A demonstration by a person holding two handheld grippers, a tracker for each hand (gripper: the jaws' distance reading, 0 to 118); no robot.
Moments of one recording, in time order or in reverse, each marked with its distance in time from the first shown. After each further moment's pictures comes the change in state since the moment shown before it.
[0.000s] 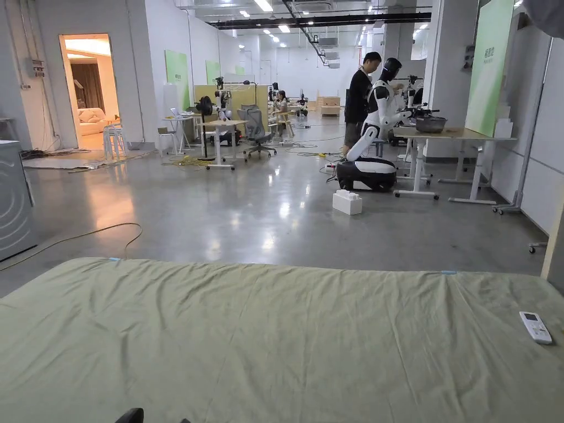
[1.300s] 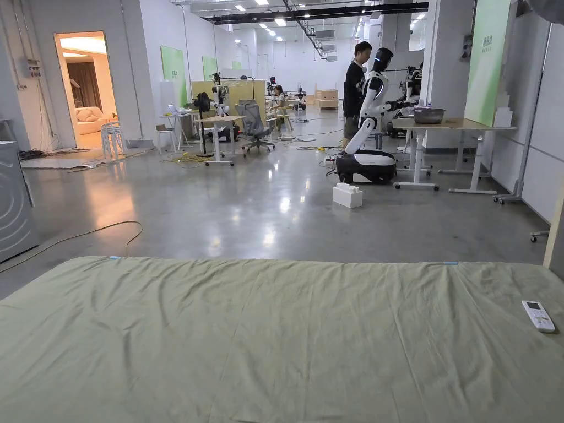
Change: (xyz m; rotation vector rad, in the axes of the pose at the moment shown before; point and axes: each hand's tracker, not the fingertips) left arm -0.008 -0.001 0.002 0.010 0.104 0.058; right arm -0.007 0.002 -0.001 0.010 -0.015 0.051
